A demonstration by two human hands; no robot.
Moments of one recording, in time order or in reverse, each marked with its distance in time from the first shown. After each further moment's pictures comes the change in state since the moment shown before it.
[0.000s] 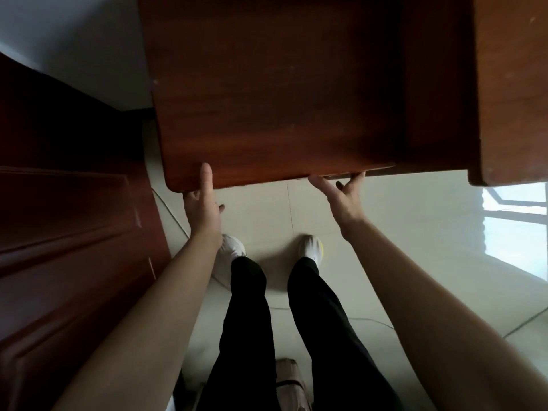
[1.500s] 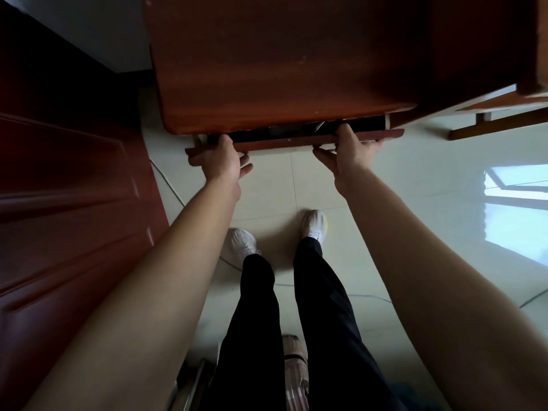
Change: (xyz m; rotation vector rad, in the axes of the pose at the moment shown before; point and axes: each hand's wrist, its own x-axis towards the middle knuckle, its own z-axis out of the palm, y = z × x) left_hand -0.016 -0.016 0.015 -0.145 0.036 -0.197; right_hand -0.006 0.018 0.026 0.458 0.286 0.244
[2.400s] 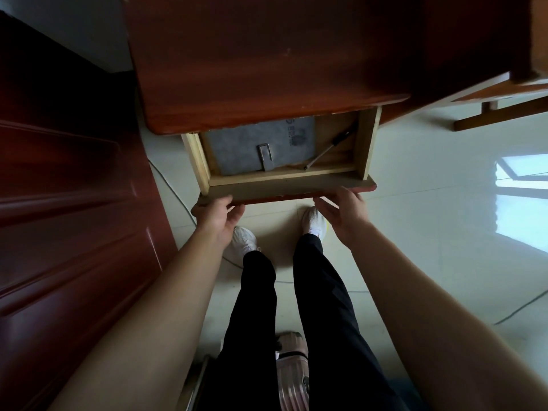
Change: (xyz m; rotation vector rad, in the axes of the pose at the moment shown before) left_hand 0.007 -0.073 -0.050 -0.047 -0.037 -0.232; right_hand 0.011 0.069 -0.084 -0.022 -0.109 0.281
